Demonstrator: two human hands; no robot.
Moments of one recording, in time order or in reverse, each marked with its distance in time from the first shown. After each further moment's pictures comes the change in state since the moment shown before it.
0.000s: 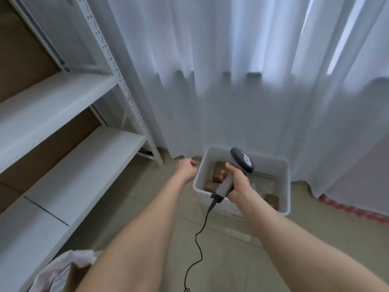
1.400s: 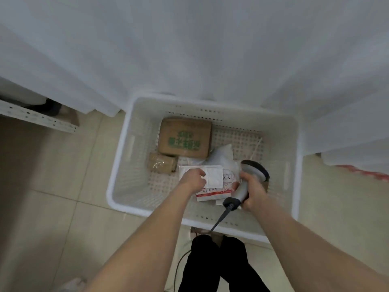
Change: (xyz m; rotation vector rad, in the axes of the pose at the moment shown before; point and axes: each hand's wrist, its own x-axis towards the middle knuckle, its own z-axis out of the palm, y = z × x) left_hand 0.441 0.026 0.470 0.149 -0.688 -0.130; right_hand 0.565 -0.068 -0.239 -0.054 0.548 0.457
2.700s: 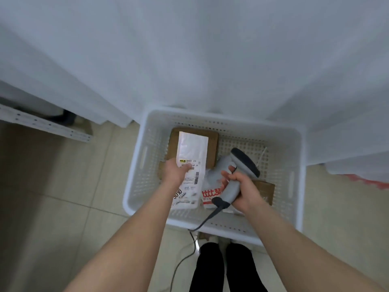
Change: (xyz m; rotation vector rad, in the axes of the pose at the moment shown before) left_hand -0.032 -0.016 -0.073 -0.517 0.416 -0.095; right_hand -0.041 0.011 0.042 0.193 -0.337 -0.053
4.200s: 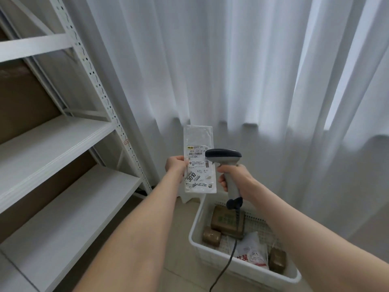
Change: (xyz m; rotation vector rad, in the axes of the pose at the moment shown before) left_hand -0.444 0.082 -0.370 -0.611 0.299 0.318; right_hand -0.572 0.131 0.139 -0.909 -0.453 -0.697
